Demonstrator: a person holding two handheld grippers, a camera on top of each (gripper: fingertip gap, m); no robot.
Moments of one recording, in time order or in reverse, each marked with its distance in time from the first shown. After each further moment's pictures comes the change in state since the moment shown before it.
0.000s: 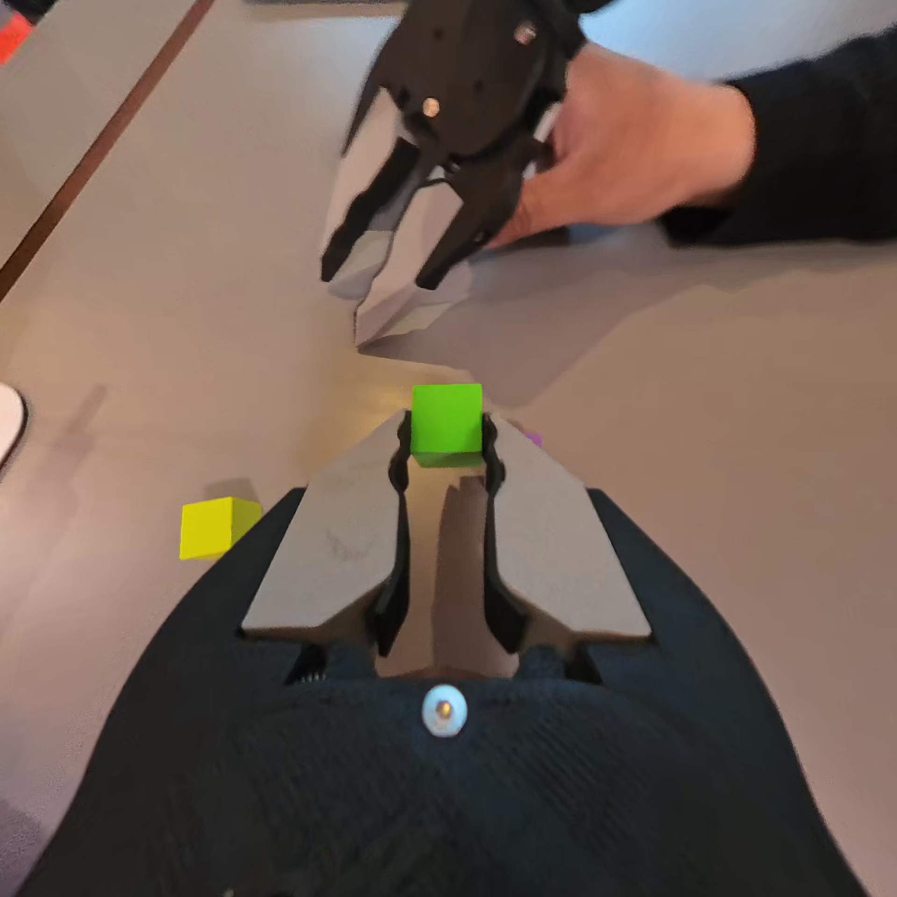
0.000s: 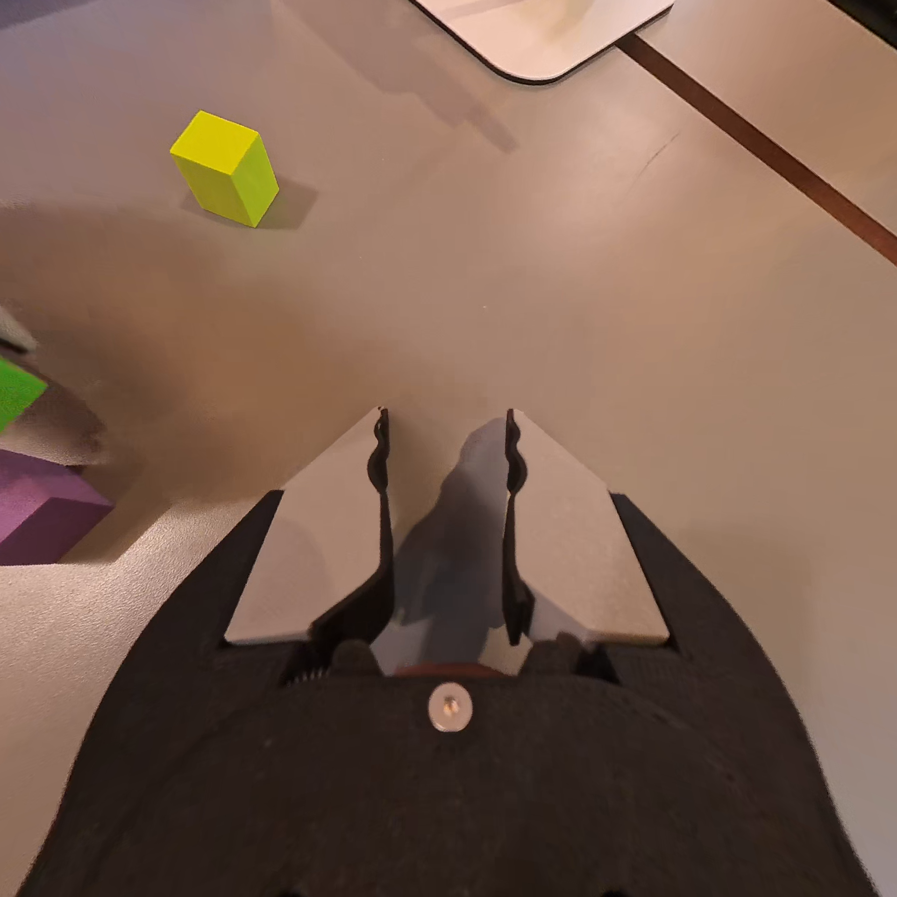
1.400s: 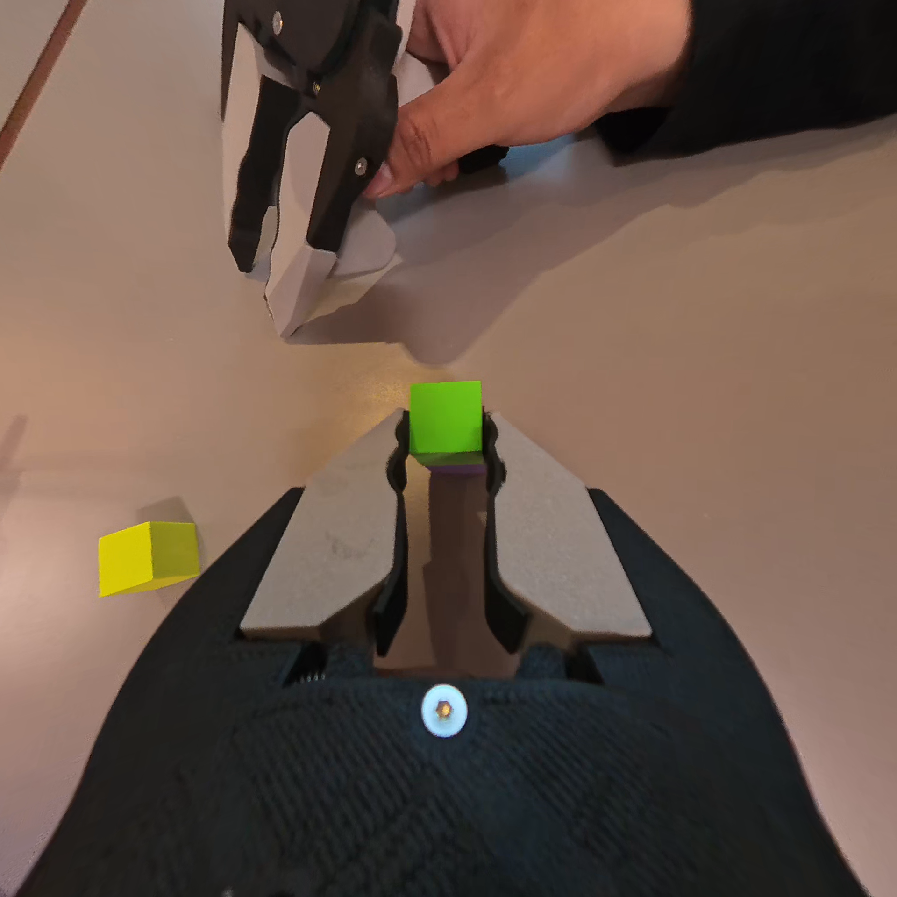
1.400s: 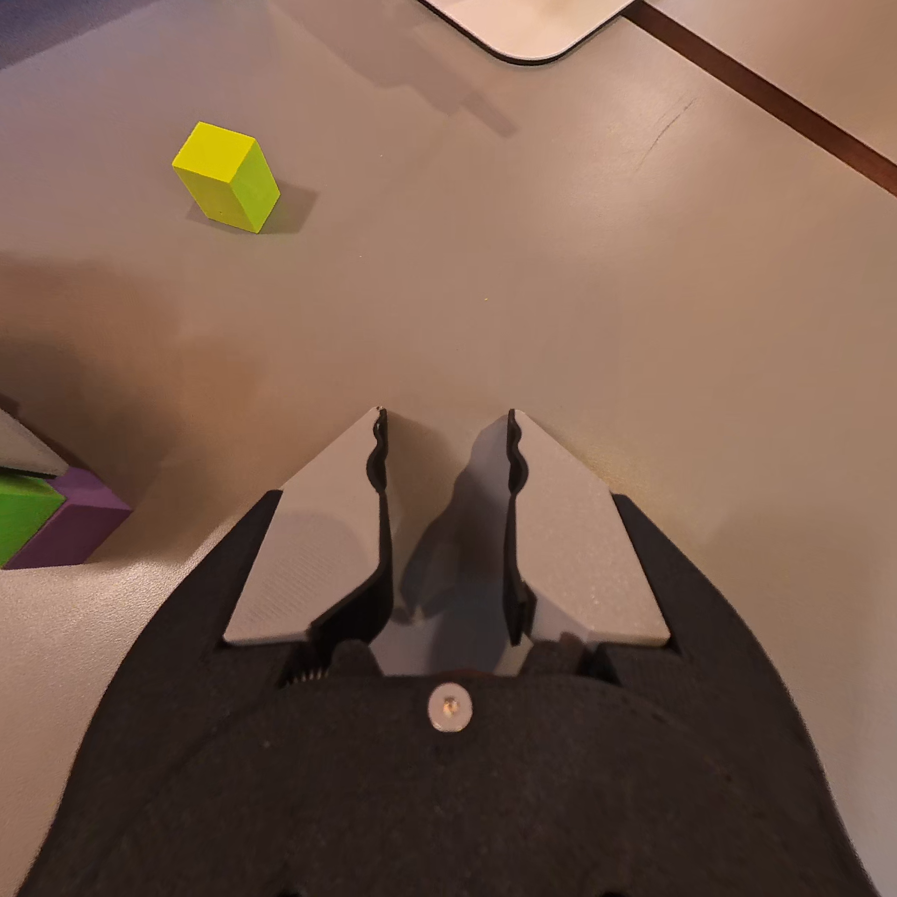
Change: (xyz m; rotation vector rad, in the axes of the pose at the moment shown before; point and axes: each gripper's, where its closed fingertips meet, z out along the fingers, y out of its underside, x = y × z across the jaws) left arm 0.030 0.023 0.015 -0.041 0.058 0.144; right arm -0.001 0.002 0.001 -0.013 -0.039 0.061
